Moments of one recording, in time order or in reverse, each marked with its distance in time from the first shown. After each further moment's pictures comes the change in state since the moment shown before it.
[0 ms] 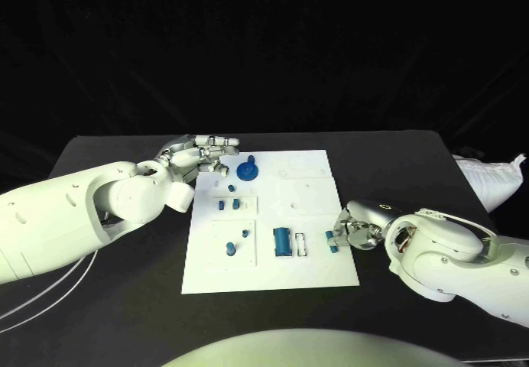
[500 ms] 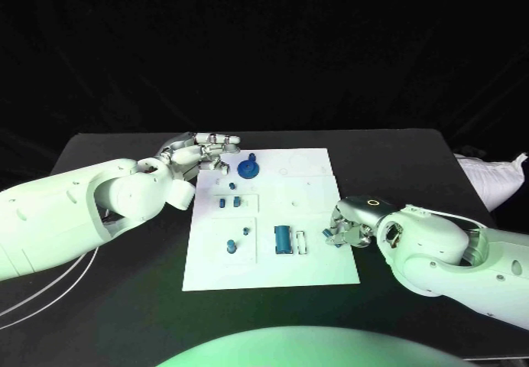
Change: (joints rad) left arm 0.000 -0.003 0.000 0.001 -0.001 0.001 -0.003; left_hand 0.000 0.000 0.000 0.000 0.000 -0.004 0.004 0.004 0.000 -0.004 0.004 0.006 0.000 0.000 0.000 0.000 -0.001 0.000 0.000 0.000 0.000 0.000; right arm -0.006 0.049 0.012 -0.017 -0.217 0.117 -0.005; right_hand 0.074 0.003 0.034 -0.034 -0.130 0.017 0.001 -0.011 0.083 -0.004 -0.004 -0.016 -0.011 -0.003 -0.003 0.000 0.000 0.000 0.000 0.000 0.000 -0.008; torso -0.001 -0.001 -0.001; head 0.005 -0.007
